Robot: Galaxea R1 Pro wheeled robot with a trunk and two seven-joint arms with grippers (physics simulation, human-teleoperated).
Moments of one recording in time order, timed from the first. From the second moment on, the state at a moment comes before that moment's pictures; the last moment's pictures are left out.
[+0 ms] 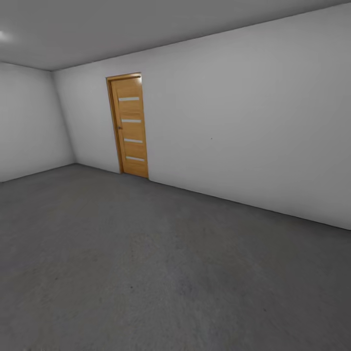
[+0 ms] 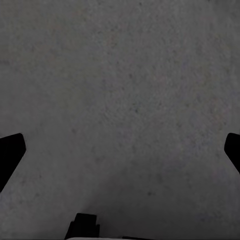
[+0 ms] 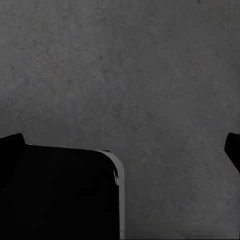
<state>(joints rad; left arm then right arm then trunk) 0.04 -0.07 0.12 -0.90 0.01 0.26 0.01 0.17 -0.05 0.00 0.08 0.06 -1.04 -0.09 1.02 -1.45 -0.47</state>
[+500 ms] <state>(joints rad) 0.03 -0.07 0.12 -0.90 0.01 0.25 0.01 0.27 -0.04 -0.01 0.08 0.04 -1.04 -0.09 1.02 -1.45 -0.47</state>
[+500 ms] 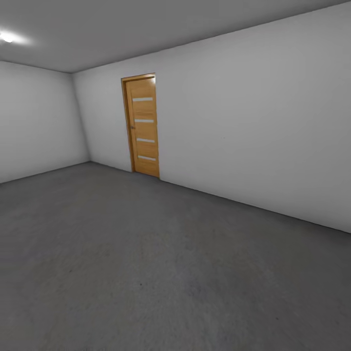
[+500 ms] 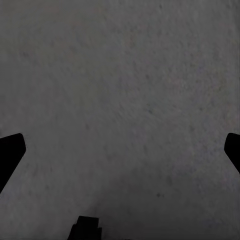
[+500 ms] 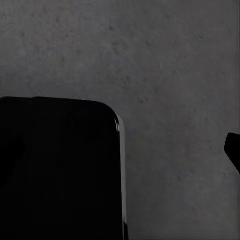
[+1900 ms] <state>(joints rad) 0.04 -0.07 0.12 -0.87 0.01 0.25 0.01 0.27 -0.04 -0.01 0.06 0.04 -1.04 -0.09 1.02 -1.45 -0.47</state>
